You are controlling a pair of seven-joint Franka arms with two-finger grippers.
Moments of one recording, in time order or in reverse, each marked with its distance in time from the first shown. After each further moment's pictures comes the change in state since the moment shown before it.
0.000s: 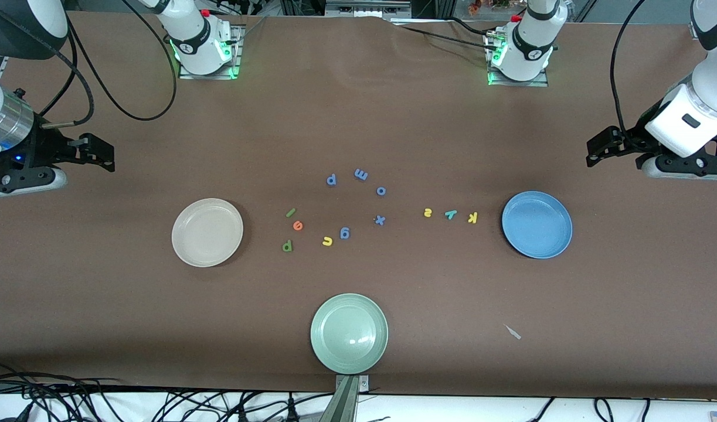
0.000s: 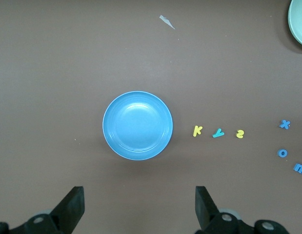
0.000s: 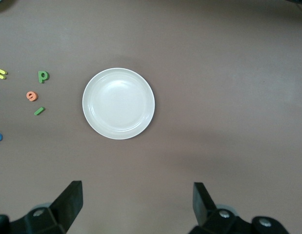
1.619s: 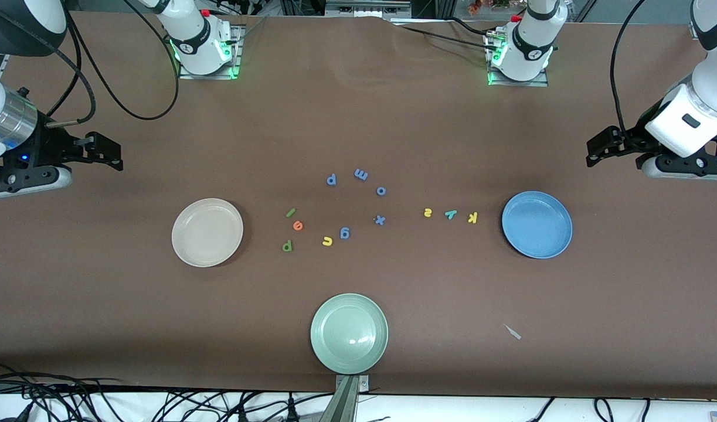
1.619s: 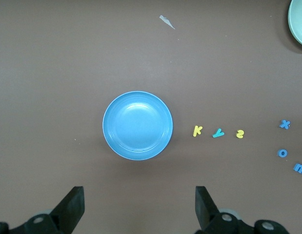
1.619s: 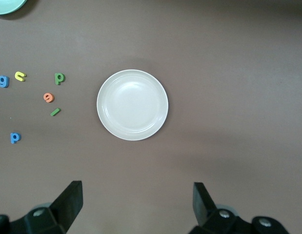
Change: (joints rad) left arm 0.000 0.000 0.000 0.000 0.000 0.000 0.000; right arm 0.001 0.000 0.002 0.000 0.054 -0.001 0.004
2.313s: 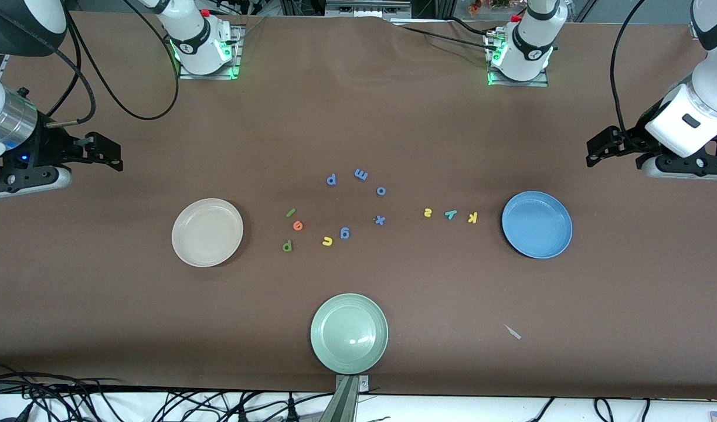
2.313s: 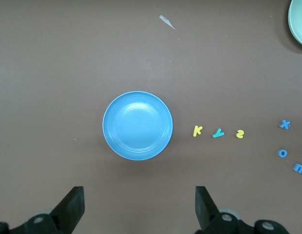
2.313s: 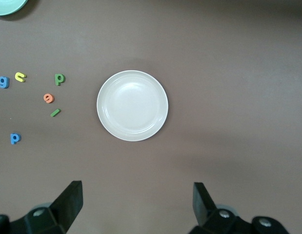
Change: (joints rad) left arm 0.000 0.000 0.000 0.000 0.000 0.000 0.000; right arm 0.000 0.000 0.000 0.000 0.000 0.003 0.000
